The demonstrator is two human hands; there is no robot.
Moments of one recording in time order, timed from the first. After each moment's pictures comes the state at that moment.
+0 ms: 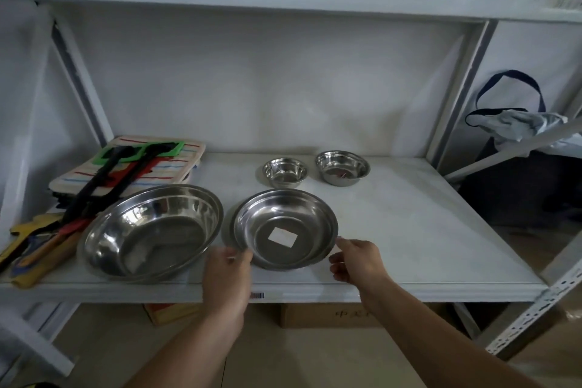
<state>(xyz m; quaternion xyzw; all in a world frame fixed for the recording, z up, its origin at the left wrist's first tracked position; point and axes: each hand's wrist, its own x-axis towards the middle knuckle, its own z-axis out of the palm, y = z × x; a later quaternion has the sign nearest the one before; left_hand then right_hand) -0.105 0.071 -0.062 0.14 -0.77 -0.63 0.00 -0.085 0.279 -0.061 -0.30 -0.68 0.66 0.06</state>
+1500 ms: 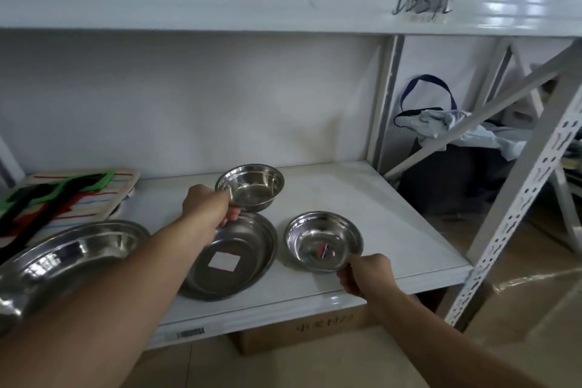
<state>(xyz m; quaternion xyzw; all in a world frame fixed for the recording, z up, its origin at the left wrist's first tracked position) -0.107 0.089 0.036 0.09 -0.81 -0.58 -0.02 0.047 0.323 -0.056 -0.42 -0.64 0.64 0.09</state>
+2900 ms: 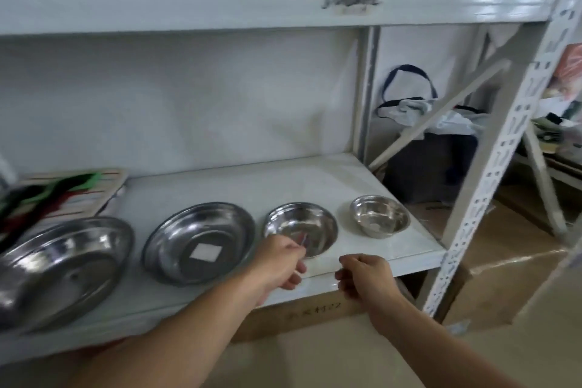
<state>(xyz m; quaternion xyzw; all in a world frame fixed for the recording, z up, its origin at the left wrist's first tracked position) 0.034 0.181 0.003 -0.10 -0.84 -0.48 -0.25 0.117 0.338 -0.040 -0.35 -0.64 0.68 0.09</state>
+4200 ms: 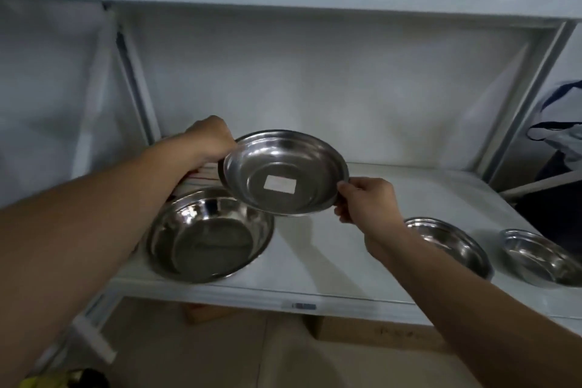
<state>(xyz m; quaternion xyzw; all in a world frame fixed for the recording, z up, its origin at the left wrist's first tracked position) -0.162 -0.131 0.115 -0.01 -0.97 -0.25 0.04 -0.037 0.119 0.051 -0.14 -0.75 0.63 0.13</state>
